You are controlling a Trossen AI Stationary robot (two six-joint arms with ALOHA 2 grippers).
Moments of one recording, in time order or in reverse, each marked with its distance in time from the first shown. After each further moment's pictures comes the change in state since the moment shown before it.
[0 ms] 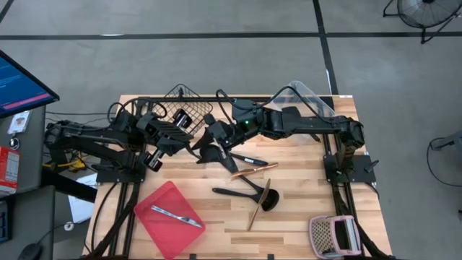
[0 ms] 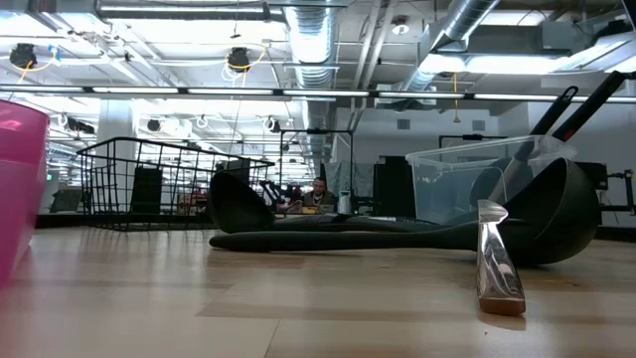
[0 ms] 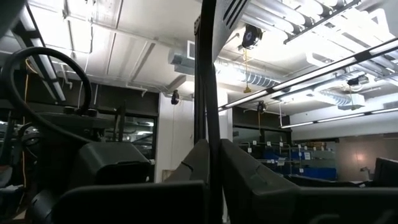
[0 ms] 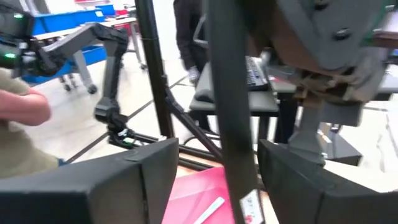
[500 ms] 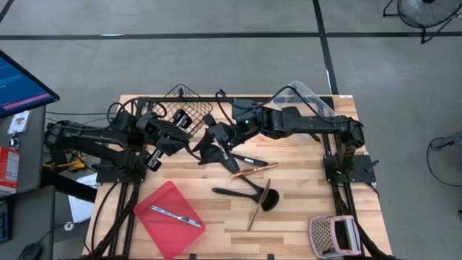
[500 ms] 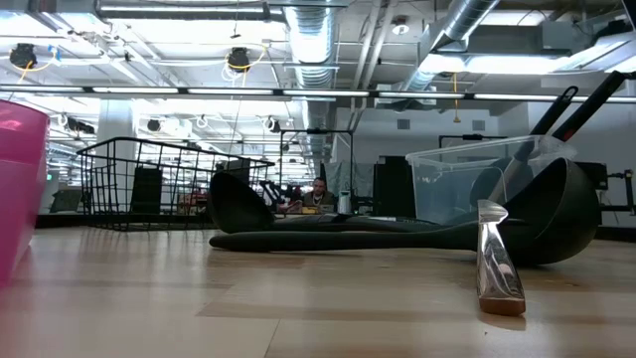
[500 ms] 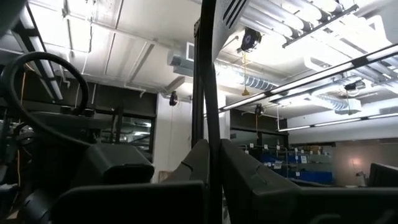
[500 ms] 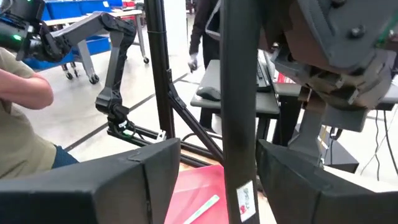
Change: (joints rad) left arm -0.001 0.000 0.000 0.012 0.000 -0.028; right arm -0.008 -0.002 0.000 -0.015 -0.034 -0.072
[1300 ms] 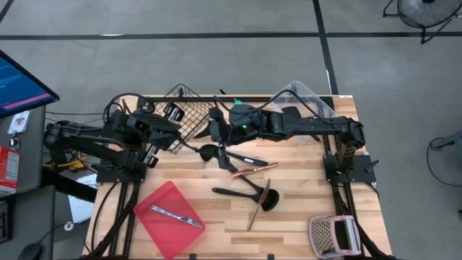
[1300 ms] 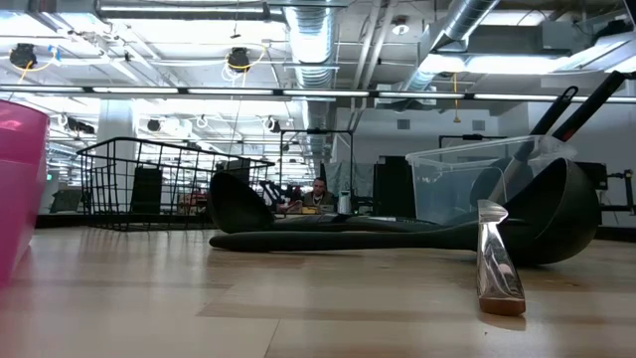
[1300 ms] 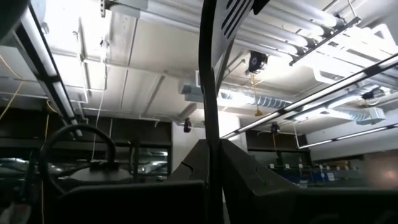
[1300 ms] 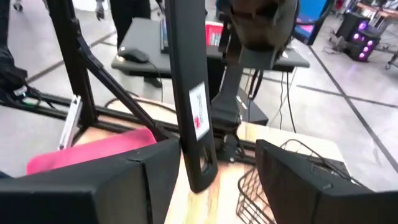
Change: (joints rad) left arm 0.000 -0.016 -0.002 0.098 -0.061 0.078; right arm 0.022 -0.002 0.002 -0.116 0.369 -0.108
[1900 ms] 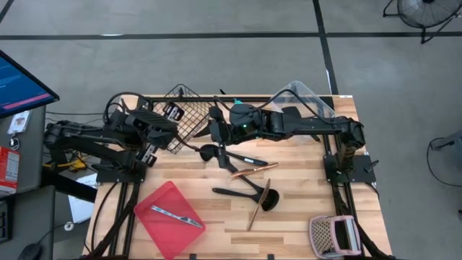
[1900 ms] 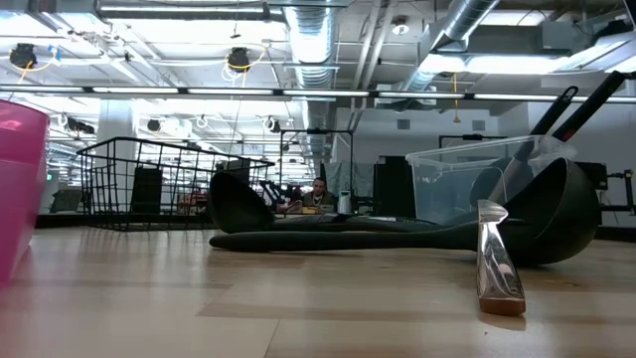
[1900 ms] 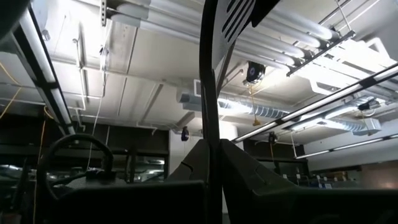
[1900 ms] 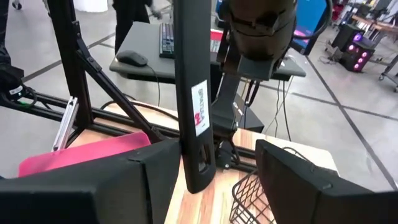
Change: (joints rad) left arm -0.001 0.013 0.000 0.061 0.000 -0.037; right arm -0.001 0.000 0.000 0.016 0.004 -0.033
